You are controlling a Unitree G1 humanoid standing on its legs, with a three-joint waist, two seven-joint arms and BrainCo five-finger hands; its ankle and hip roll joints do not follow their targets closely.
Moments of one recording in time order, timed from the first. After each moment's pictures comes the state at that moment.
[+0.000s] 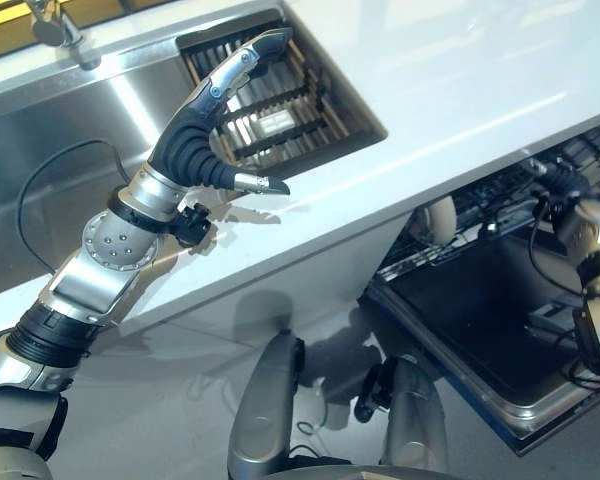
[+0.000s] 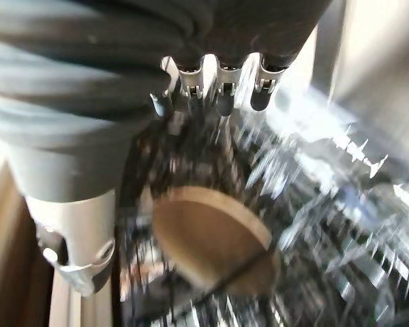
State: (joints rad) left arm -0.58 0.91 -0.31 -0.18 -0.30 -0.47 0.06; right arm -0.82 -0.81 0.13 1.13 0.72 0.04 0.05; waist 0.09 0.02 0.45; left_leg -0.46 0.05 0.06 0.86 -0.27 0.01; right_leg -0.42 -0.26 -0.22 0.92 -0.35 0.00
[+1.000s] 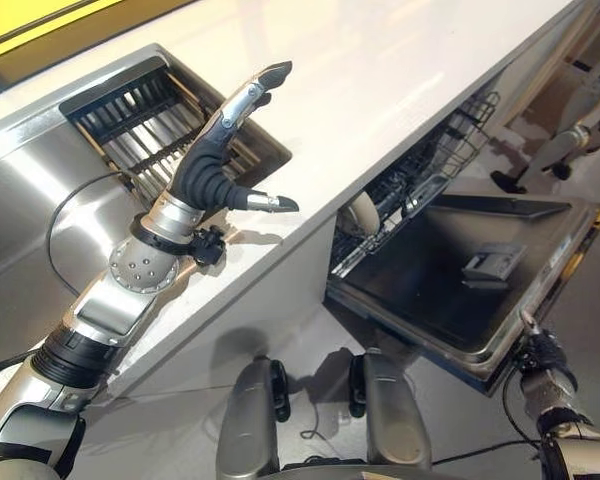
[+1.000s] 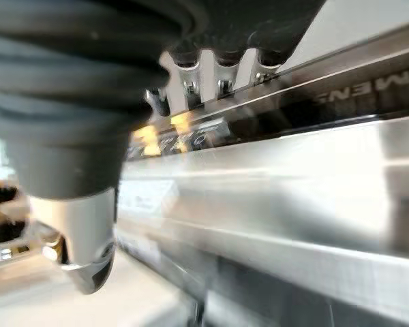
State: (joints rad) left arm -0.50 0.82 -0.31 -0.22 -0.21 -0.43 0.11; right arm -0.30 -0.54 -0.15 1.26 1.12 -0.11 0.06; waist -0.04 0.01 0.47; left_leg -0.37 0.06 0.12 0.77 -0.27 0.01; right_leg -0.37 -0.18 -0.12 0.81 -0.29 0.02
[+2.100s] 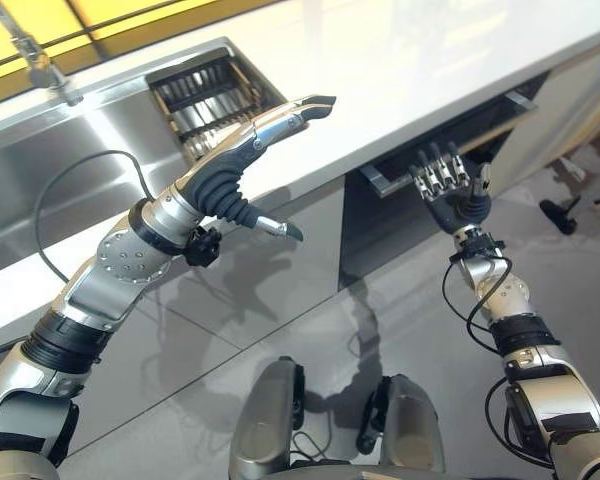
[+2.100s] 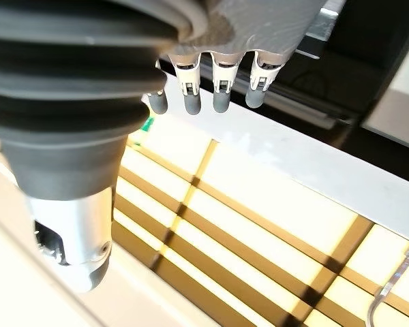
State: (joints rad) left arm -0.55 0.89 -0.30 -0.18 -0.20 -0.56 -0.12; right arm -0.58 -0.44 0.05 0.70 1.50 0.04 0.51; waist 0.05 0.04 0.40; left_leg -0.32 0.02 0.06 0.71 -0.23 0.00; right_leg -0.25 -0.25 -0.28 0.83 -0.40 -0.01
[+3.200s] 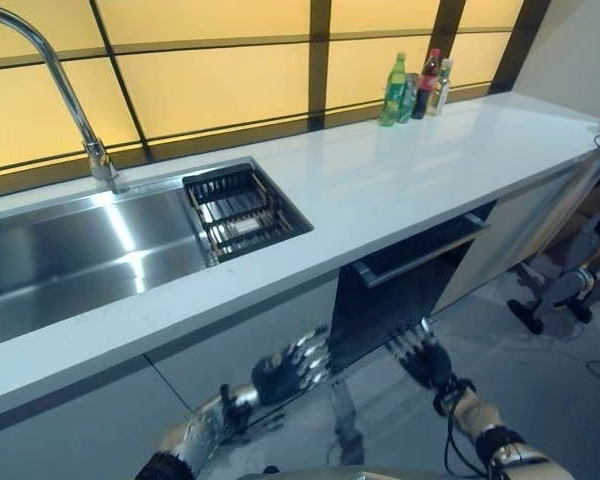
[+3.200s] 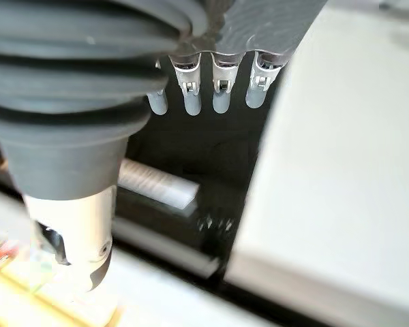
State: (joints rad) left arm 0.08 0.32 -0.31 0.71 -0.82 0.20 -1.01; right arm -0.11 -0.23 0.07 1.02 1.13 0.17 0.43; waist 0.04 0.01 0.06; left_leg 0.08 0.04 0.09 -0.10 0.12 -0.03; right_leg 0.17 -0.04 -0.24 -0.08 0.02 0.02
